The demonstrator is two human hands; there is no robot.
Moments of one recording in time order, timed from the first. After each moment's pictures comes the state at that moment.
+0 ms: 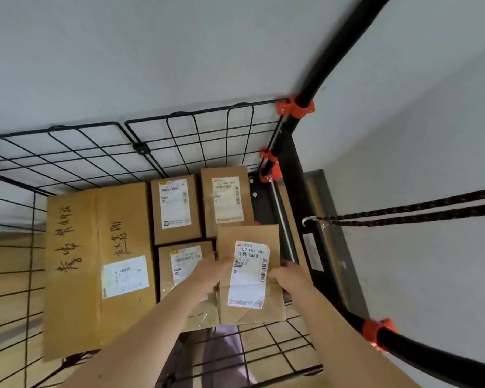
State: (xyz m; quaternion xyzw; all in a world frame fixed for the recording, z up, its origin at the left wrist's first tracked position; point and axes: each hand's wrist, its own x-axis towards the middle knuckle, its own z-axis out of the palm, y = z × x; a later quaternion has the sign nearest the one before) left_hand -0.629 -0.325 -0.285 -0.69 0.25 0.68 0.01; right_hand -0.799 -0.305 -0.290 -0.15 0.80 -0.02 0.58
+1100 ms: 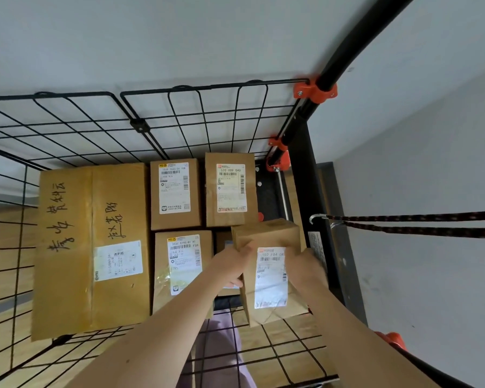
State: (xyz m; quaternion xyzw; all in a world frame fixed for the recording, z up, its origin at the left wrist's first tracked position) left_hand -0.669 -0.337 -0.294 -0.67 0.27 0.68 0.11; right_hand -0.822 -0.318 -0.297 -0.32 0.85 0.13 0.41
